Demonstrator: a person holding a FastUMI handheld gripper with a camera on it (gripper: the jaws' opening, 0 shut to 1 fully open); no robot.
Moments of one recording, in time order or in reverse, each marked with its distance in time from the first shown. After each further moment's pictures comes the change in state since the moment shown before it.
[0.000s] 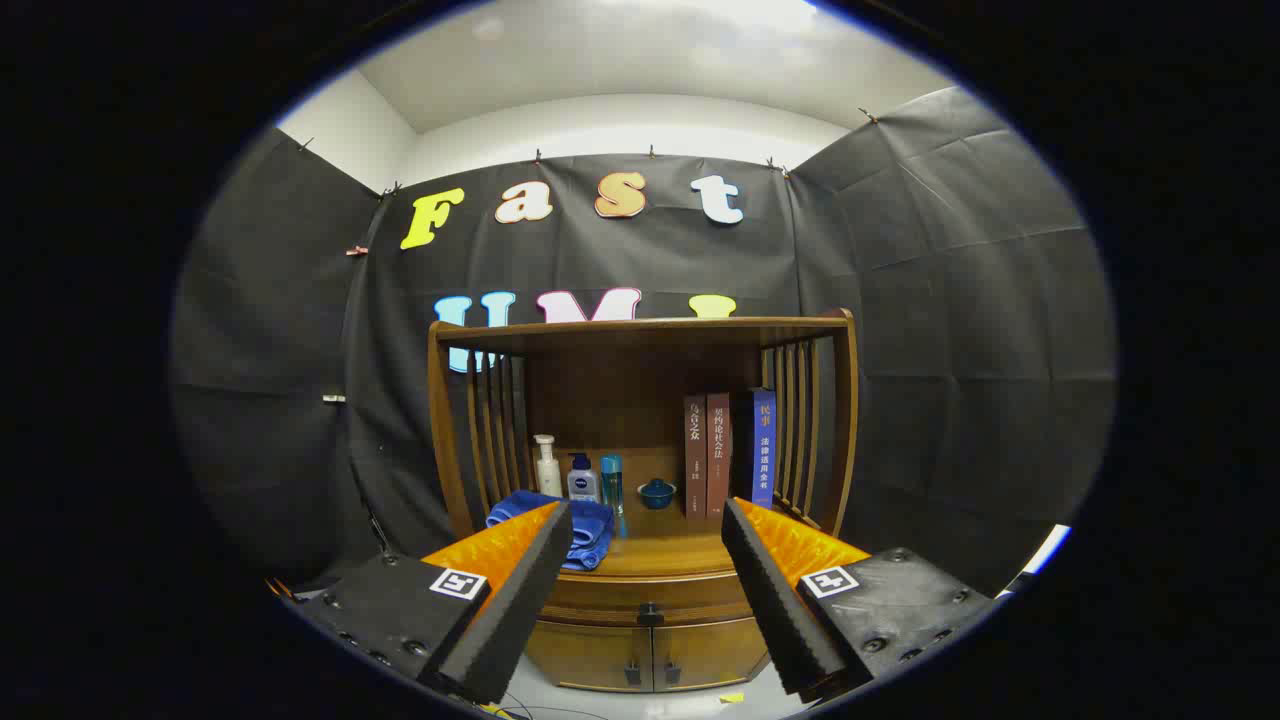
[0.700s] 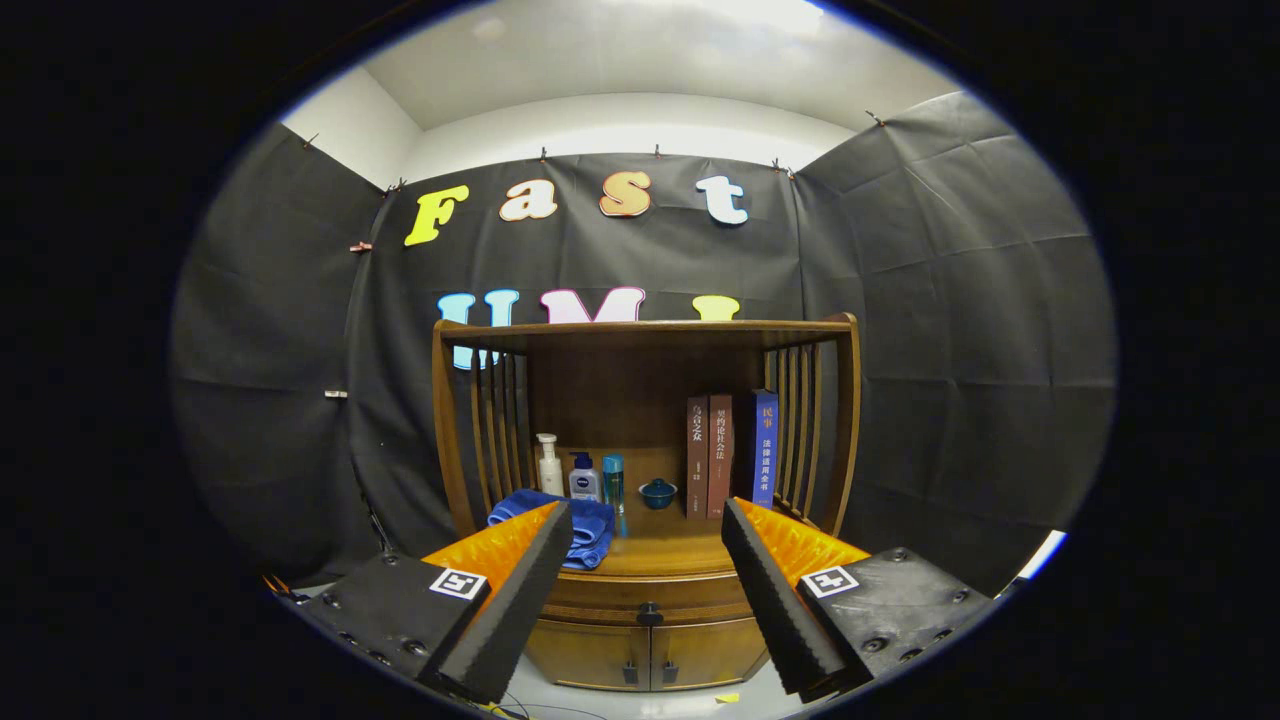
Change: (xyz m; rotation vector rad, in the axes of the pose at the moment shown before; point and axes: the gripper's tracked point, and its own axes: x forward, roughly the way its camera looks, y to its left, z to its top) arm -0.003 0.006 0.004 -0.023 0.000 0.008
